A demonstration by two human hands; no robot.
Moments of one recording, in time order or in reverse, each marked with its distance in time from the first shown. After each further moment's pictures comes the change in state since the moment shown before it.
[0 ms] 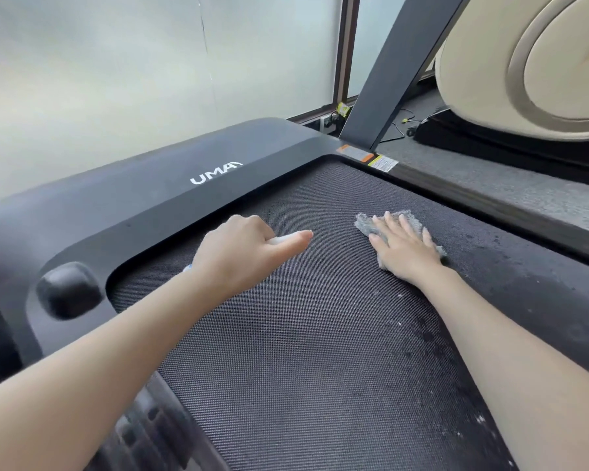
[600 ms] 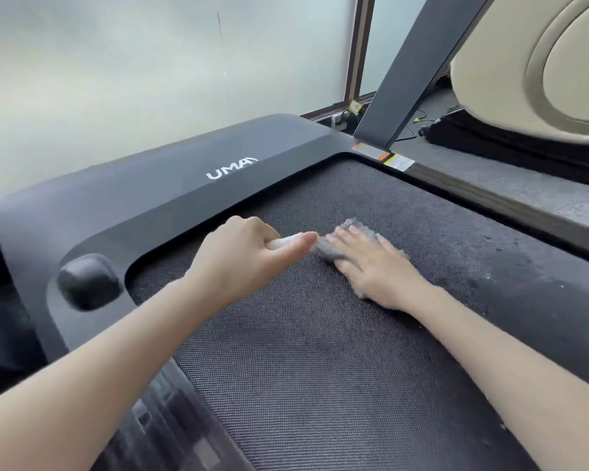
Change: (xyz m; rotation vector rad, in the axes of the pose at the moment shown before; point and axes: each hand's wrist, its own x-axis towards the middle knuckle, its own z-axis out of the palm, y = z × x) left_hand -0.019 -0.014 -0.012 -0.063 0.034 0.027; right_hand -0.037 -0.059 0.008 -0.039 -0.006 -0.428
